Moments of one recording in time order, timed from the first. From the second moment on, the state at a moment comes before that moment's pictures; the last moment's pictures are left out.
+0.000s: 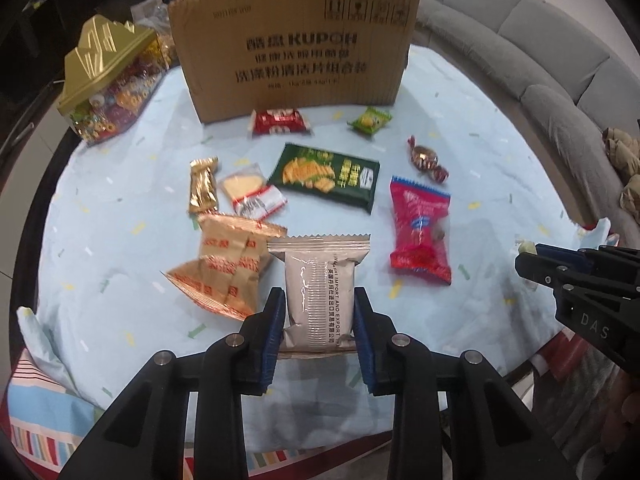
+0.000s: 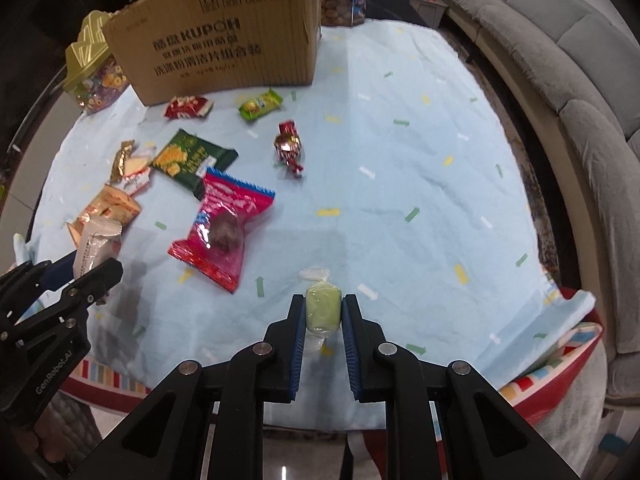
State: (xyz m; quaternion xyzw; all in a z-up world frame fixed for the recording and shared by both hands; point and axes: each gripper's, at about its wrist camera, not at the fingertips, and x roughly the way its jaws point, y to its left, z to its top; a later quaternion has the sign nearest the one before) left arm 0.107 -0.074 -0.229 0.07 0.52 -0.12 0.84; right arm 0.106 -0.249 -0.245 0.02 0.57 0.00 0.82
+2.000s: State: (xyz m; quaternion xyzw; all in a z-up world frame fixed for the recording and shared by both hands) left arm 0.218 -0.035 -0.081 0.02 0.47 -0.05 0.88; right arm 0.210 -0.204 -0.084 0.01 0.44 0.03 0.90
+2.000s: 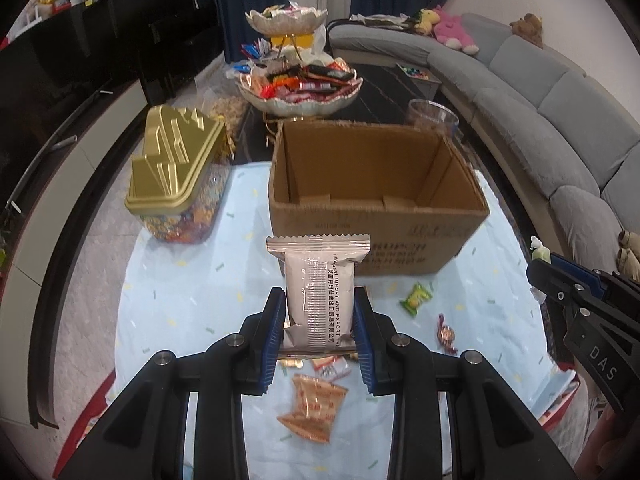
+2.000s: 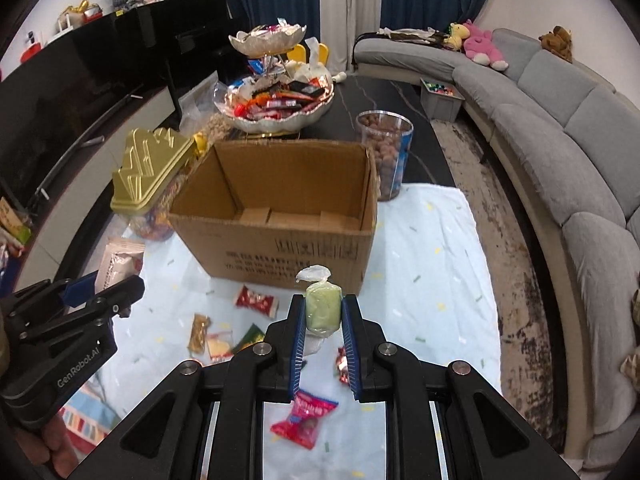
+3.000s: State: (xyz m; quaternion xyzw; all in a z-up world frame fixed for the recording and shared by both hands) left arm 0.339 -0.046 -0.069 0.01 0.47 -0.05 0.88; right arm 0.319 -0.199 -0.064 0.00 0.43 0.02 0.90
